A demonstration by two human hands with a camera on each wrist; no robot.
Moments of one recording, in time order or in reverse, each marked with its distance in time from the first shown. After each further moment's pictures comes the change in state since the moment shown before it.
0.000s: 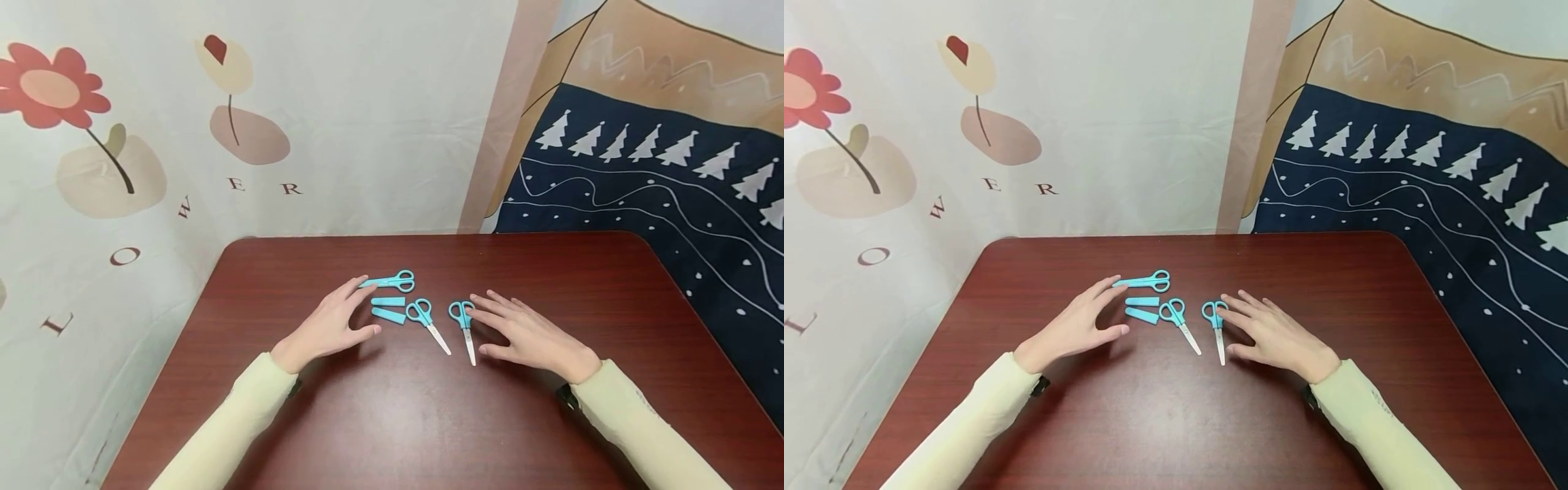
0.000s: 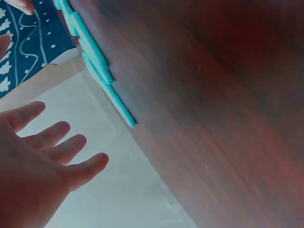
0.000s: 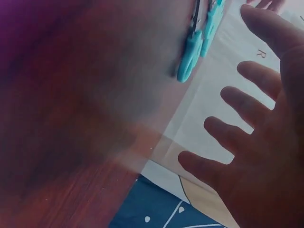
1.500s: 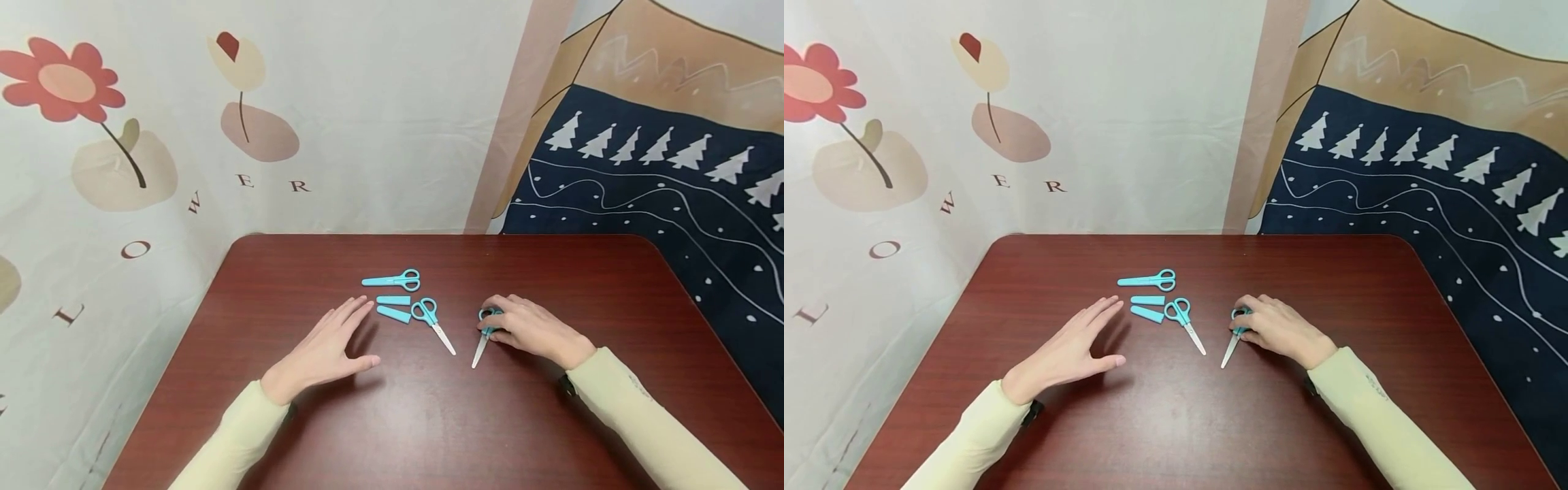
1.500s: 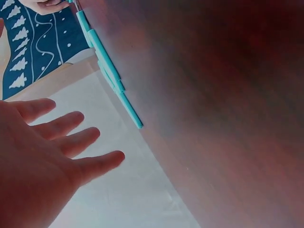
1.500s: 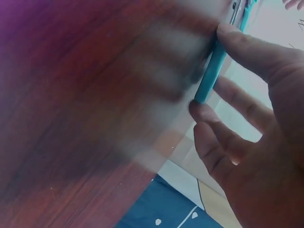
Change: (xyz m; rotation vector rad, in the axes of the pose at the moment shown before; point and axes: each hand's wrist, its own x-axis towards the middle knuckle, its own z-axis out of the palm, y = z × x) left_hand -0.046 0.016 0.004 0.014 -0.063 -0.066; right_hand 0.016 0.023 0.007 -0.133 0.061 -0.197
